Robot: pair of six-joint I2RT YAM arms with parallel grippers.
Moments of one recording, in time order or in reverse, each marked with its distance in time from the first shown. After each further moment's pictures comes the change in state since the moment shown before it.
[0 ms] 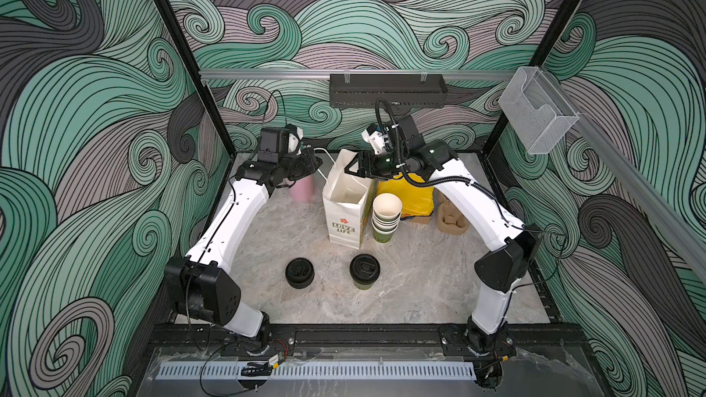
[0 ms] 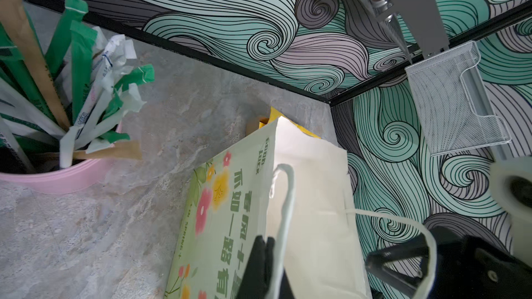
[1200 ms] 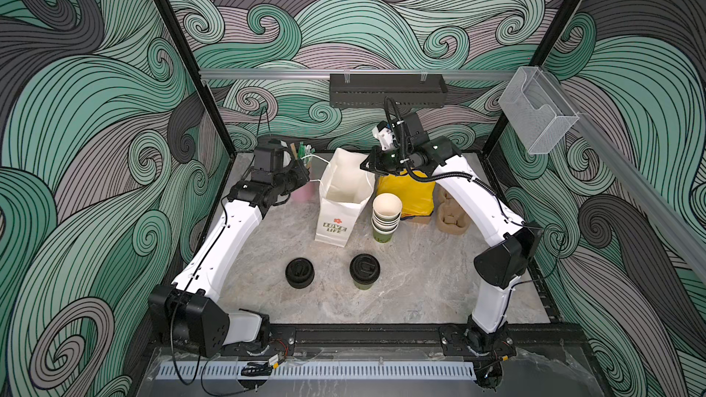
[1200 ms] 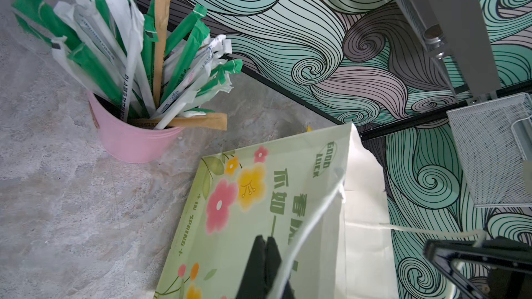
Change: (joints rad) left arm 0.000 -0.172 -0.217 0.063 -0.212 -0.097; right arm -0.048 -0.011 -0.016 -0.013 0.070 0.047
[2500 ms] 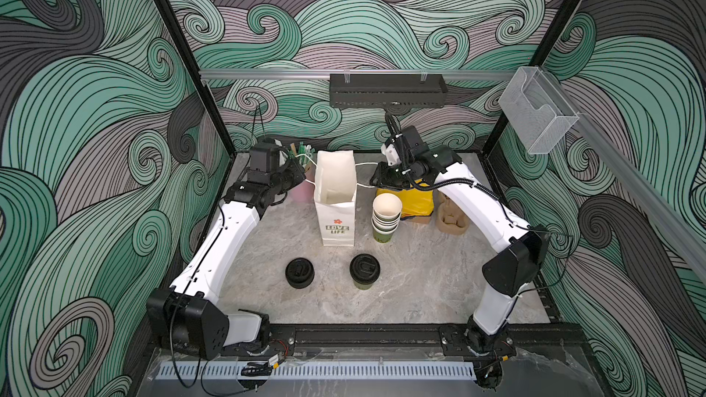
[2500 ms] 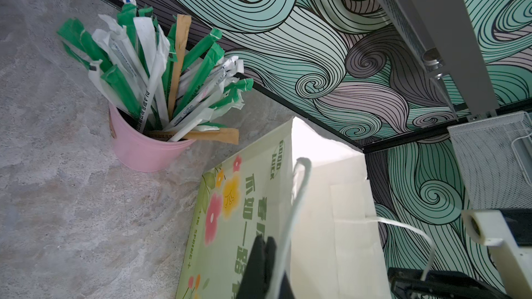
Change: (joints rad) left arm 0.026 -0.011 -0.008 0.013 -0.013 -0.005; right arm 0.002 -0.066 -0.170 -0.089 0.157 -0.024
